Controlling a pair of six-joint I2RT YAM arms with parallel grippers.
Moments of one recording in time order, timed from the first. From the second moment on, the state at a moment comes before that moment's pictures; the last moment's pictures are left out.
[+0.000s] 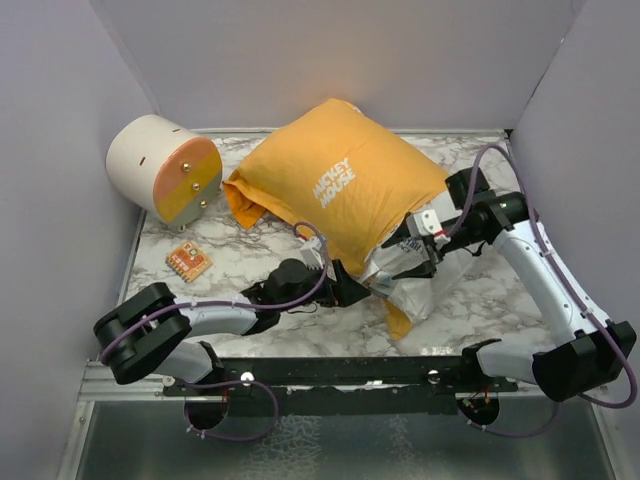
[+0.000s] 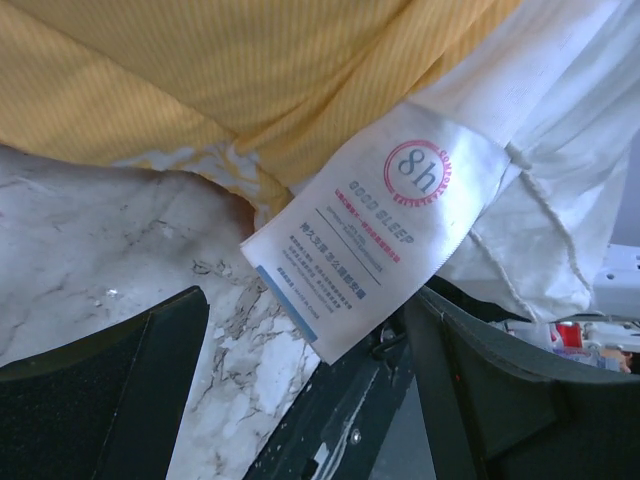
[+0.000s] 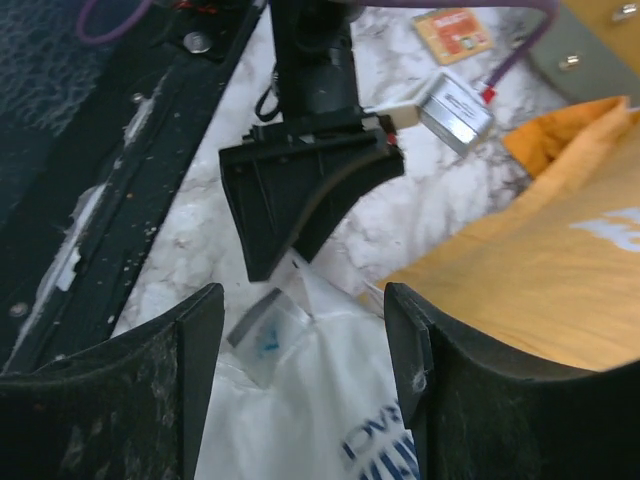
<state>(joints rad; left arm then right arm) -0.91 1.32 0.42 0.62 0.20 -0.95 0.26 1.26 1.30 -1.28 -1.22 -1.51</state>
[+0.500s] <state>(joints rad) -1.25 1.66 0.55 0.85 -0.40 -0.95 0.37 1.13 0.96 -0.79 -0.76 -1.02</state>
